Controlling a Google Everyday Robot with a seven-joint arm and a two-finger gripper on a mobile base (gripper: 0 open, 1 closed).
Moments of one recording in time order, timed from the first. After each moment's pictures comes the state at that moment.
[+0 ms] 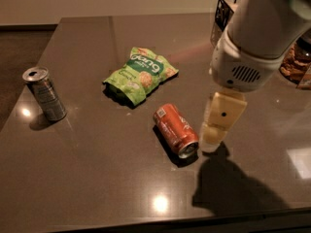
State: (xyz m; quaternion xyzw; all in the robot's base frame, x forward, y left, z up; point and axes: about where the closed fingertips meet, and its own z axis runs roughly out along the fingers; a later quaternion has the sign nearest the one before) arm 0.413 -0.117 0.946 -0.59 0.80 0.02 0.12
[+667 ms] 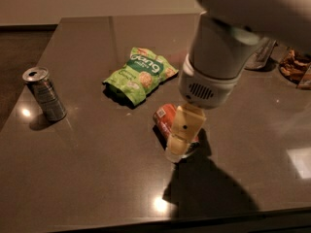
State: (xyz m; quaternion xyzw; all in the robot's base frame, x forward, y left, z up) arm 0.409 -0.081 0.910 -0.51 0.85 0.03 0.08
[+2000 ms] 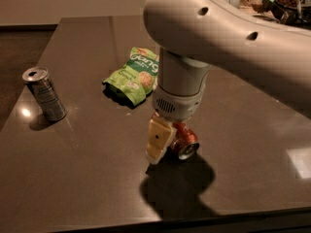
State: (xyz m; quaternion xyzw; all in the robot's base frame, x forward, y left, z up) arm 0.419 -0.047 0.854 -0.45 0.89 0.03 0.02
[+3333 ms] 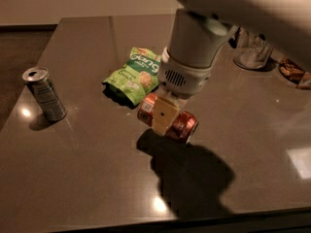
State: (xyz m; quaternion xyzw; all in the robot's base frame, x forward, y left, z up) arm 0.431 -0.041 0.901 -0.48 0.87 0.09 0.06
